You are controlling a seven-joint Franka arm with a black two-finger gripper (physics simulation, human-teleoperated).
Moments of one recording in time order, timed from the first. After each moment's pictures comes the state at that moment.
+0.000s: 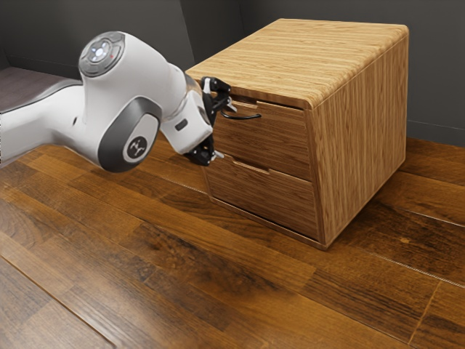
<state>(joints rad) 0.04 -0.02 -0.02 -1.83 0.16 2.52 1.37</state>
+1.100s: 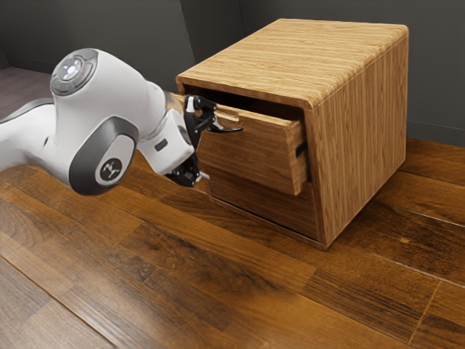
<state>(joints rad) 0.04 -0.18 -0.01 -2.01 0.14 2.51 1.35</state>
